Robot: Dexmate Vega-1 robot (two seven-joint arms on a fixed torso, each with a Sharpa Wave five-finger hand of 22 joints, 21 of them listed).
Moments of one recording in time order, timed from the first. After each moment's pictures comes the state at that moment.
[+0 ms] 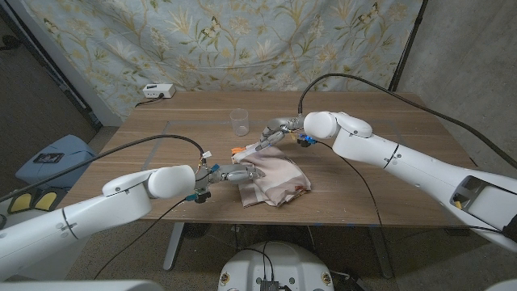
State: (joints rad) left arm 1.04 1.15 0.55 -2.20 0.05 0.23 -0.28; left_hand 0.04 0.17 0.73 0.16 0.18 0.12 -0.02 0.18 0.17 0.01 -0.01 0.20 0.18 -0.15 0.12 0.19 0.17 -0.17 0.10 0.21 0.18; right arm -0.40 -0.66 -0.98 -1.83 -0.33 -0.40 0.50; right_hand 0.85 0.05 -0.03 -0.01 0.27 0.68 -0.10 0.21 0.19 0.57 -0.09 0.26 0.25 0.57 0.02 0.18 0.39 0.47 0.05 0.25 0.19
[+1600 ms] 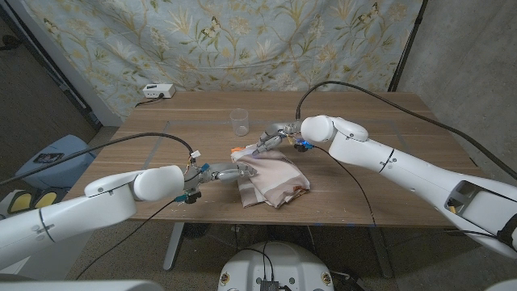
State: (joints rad) left arm 1.13 1.25 0.46 -2.24 -0.01 0.21 -0.20; left_hand 0.05 0.16 0.74 0.14 0.18 0.12 -0.03 0.18 0.17 0.02 -0.01 0.20 0.18 -0.14 0.12 0.19 0.17 -0.17 0.10 0.21 0.18; right arm -0.43 -0.65 -0.95 -1.87 -0.29 -0.45 0.52; right_hand 0.85 0.07 -0.03 -0.01 0.27 0.66 -0.10 0.20 0.19 0.56 -0.08 0.21 0.21 0.51 0.03 0.18 0.34 0.43 0.07 0.23 0.19
